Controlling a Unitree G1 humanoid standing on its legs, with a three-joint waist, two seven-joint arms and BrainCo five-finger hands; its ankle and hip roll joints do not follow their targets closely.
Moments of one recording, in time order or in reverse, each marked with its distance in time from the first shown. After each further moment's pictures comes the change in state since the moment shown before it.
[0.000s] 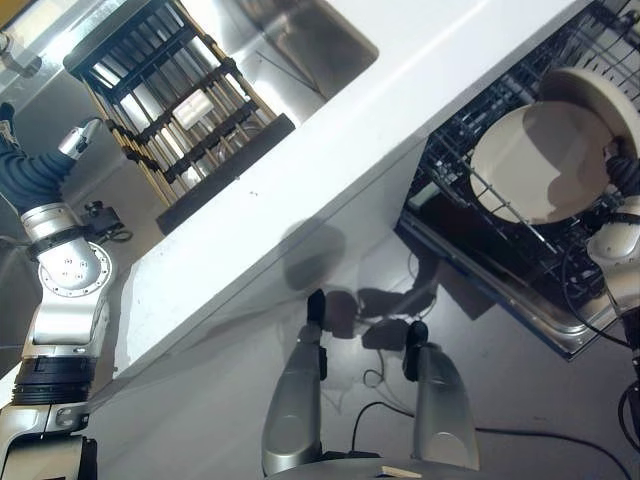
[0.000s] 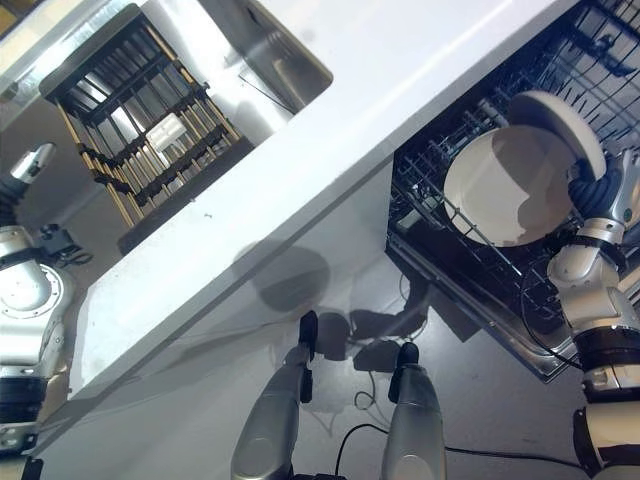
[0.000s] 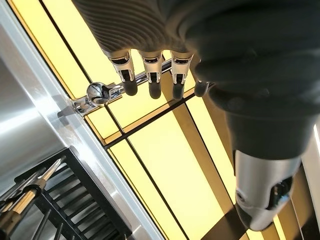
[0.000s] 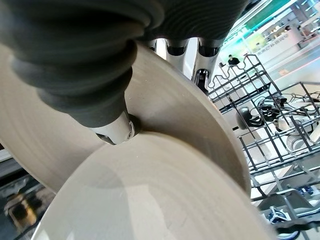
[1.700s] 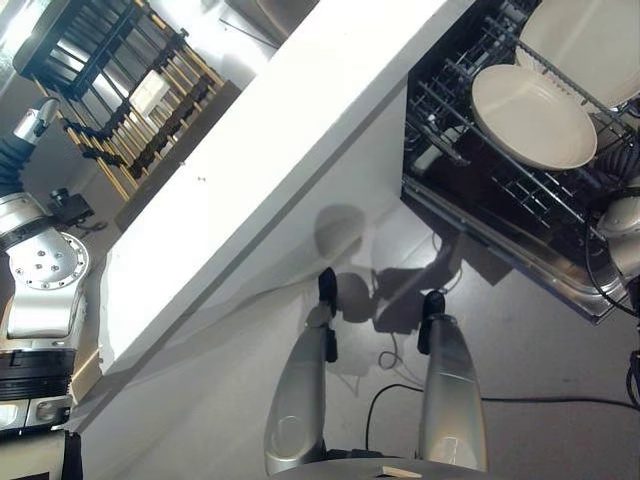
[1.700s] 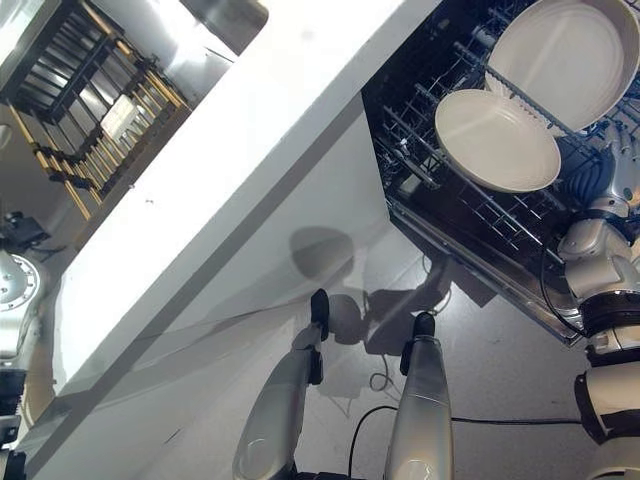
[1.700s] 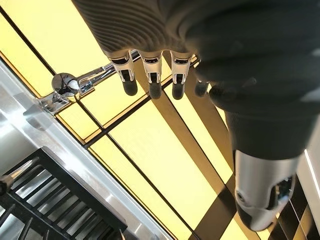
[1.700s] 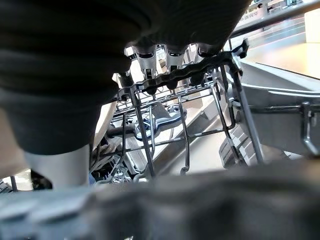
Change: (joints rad) left arm 0.001 0.045 0.037 0.030 0.017 -0.019 0.063; right arm -0.150 -0.039 0.178 0.181 0.004 0.172 0.193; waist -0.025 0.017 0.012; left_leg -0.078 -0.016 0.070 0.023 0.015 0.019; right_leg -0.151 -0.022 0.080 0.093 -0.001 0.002
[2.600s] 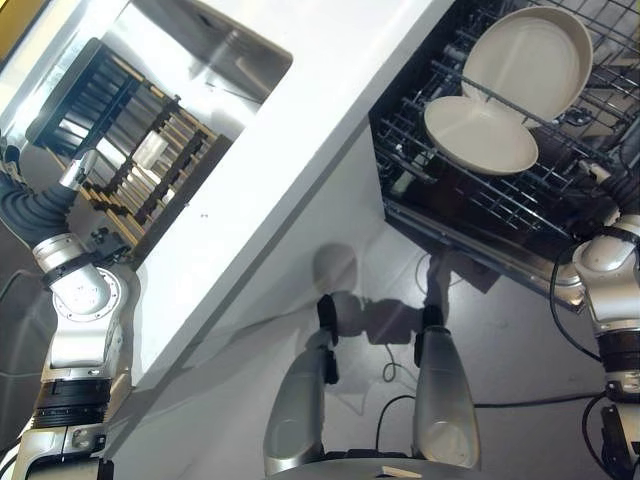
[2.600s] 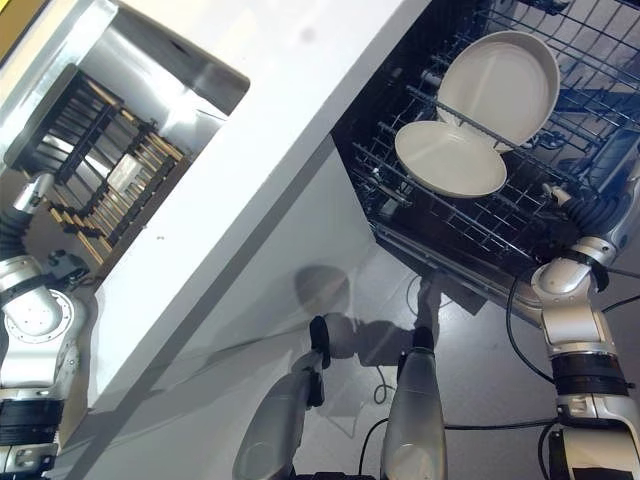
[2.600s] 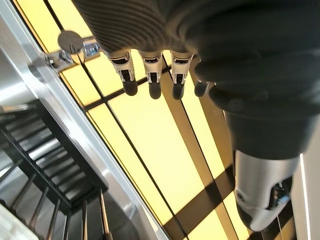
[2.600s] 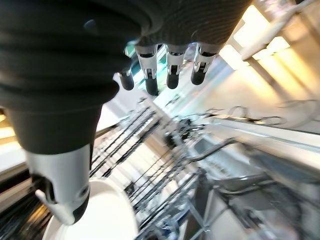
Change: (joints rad) left arm 0.107 -0.187 0.001 -0.054 -0.019 -0.018 -0.043; right arm 0.373 0.216 -0.380 -0.470 0.084 0.003 -0.261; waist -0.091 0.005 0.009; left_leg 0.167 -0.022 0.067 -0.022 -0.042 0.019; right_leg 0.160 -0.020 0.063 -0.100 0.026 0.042
